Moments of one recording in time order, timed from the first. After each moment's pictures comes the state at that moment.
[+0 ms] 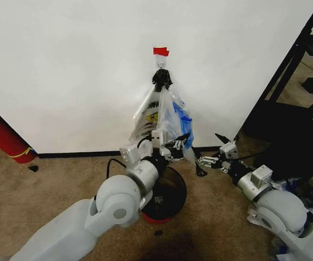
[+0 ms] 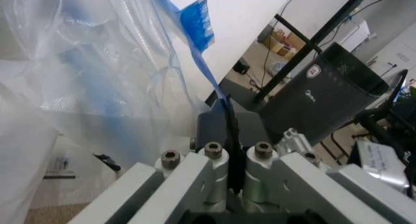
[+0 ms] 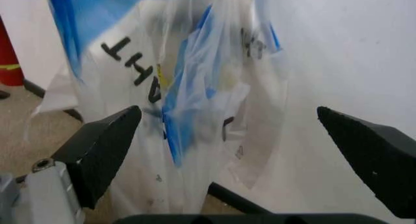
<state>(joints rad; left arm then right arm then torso) 0.68 -0.99 0.27 -2.25 -1.25 0.21 -0.56 -1.22 0.71 0.28 2.15 0.54 -0.14 0.05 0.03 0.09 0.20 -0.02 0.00</state>
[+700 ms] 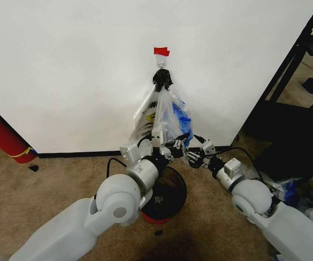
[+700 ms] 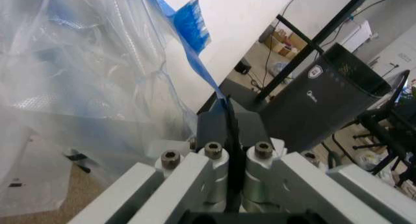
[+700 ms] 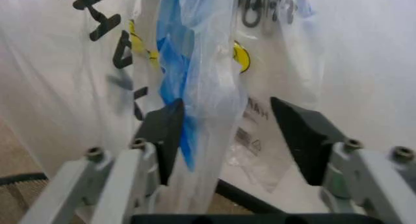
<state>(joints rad) 0.68 -0.98 0.26 -2.25 -1.25 0.22 -0.56 -0.99 0.81 0.05 1.97 0.51 -0.16 0.09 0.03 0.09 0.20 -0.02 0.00</state>
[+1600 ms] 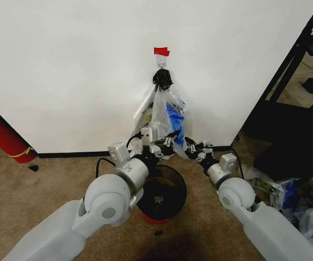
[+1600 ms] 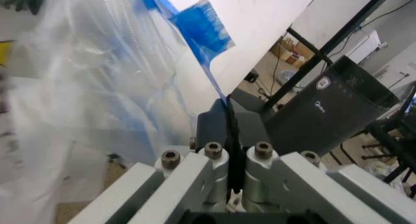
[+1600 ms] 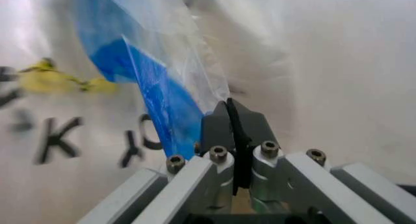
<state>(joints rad) 0.73 -0.93 0.18 -2.30 -1.27 0.21 -0.56 -0.98 0.99 0.11 1.89 0.74 -0.19 0.23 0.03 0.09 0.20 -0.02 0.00</state>
